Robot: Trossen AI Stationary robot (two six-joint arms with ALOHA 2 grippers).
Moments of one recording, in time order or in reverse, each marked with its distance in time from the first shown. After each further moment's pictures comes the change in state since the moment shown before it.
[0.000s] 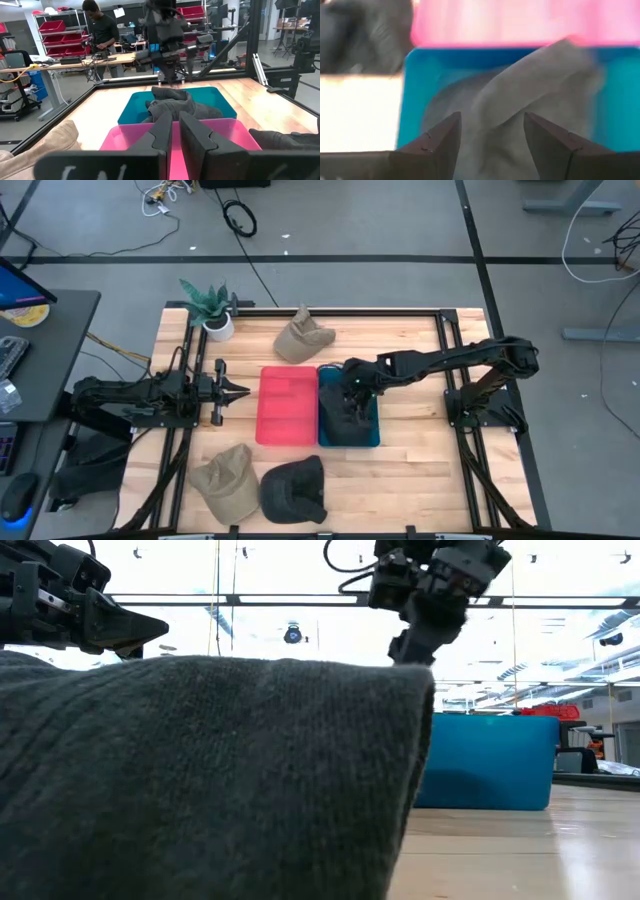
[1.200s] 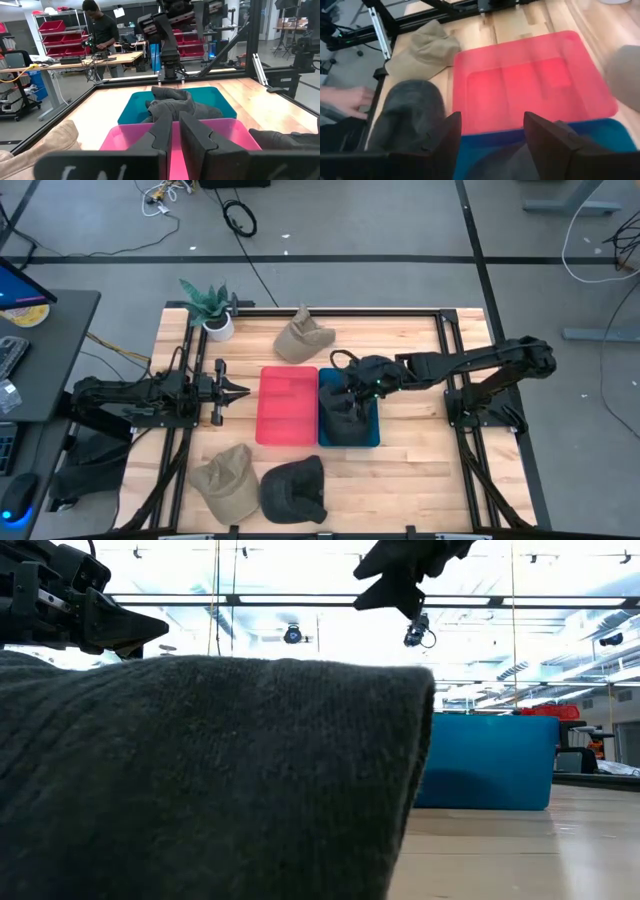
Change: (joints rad) left arm 0.000 0.000 0.000 0.000 0.000 0.000; right arm 0.086 -0.135 0.002 0.240 0.118 0.233
